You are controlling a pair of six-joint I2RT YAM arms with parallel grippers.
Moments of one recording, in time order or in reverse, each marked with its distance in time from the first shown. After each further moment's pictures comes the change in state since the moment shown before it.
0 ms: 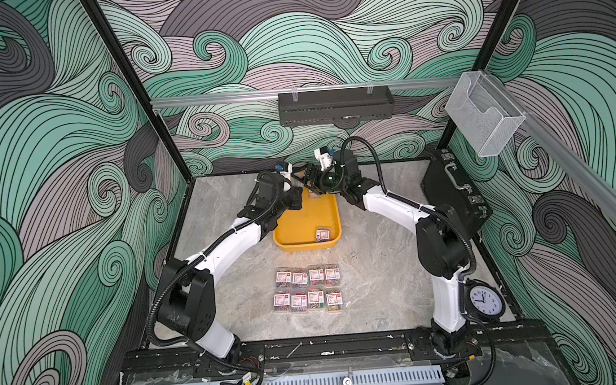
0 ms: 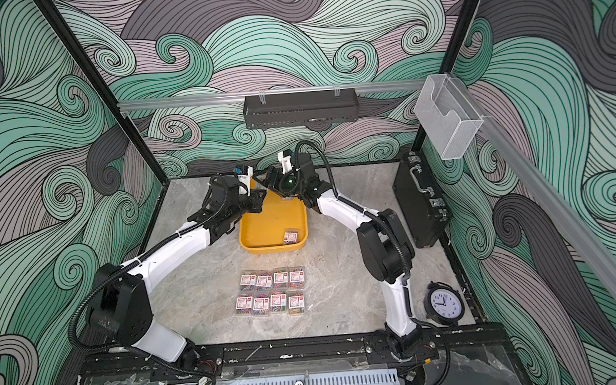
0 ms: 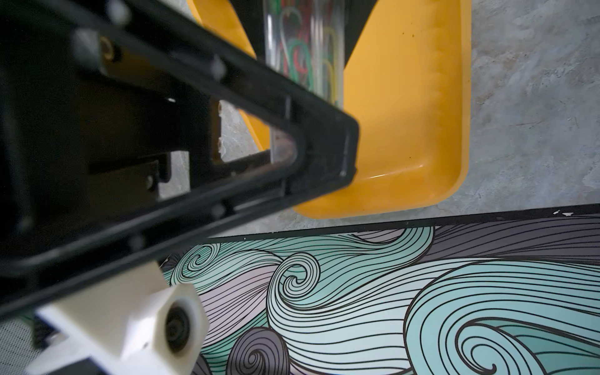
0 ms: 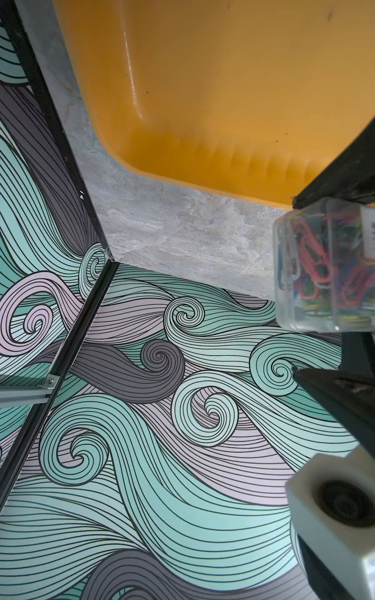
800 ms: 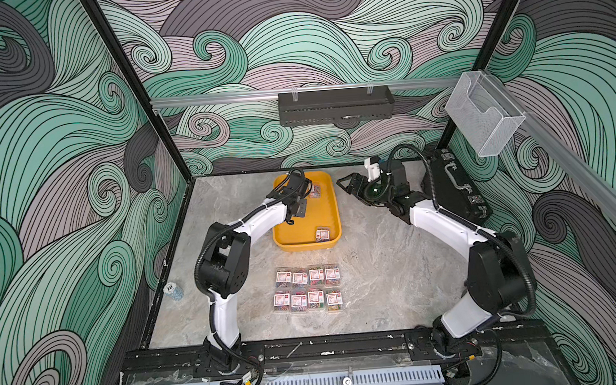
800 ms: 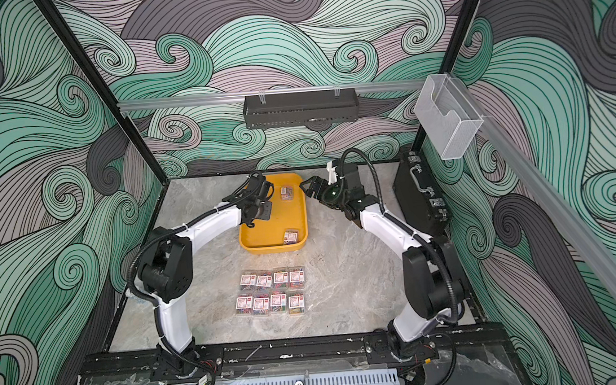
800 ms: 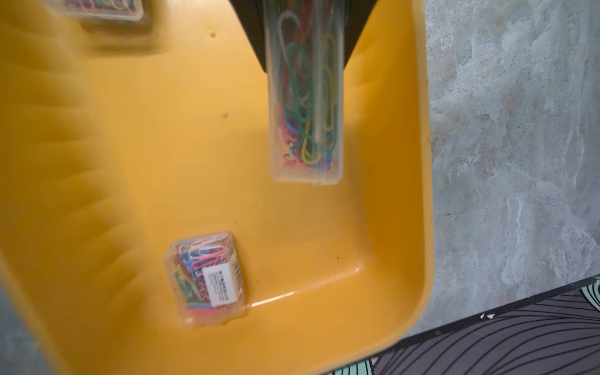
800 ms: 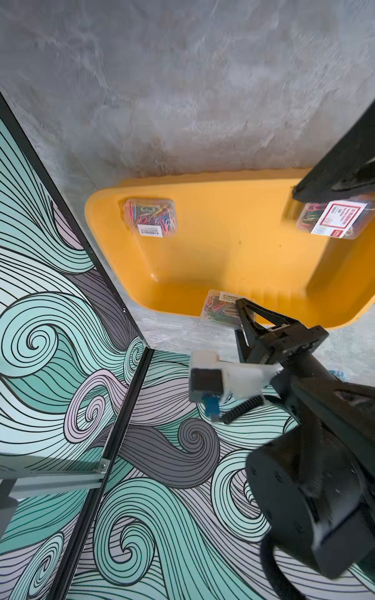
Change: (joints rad) left arm -0.070 0.435 0.381 -0.472 -0.406 0.051; right arm -0.216 -0.430 -0.467 -0.160 0.135 -0.192
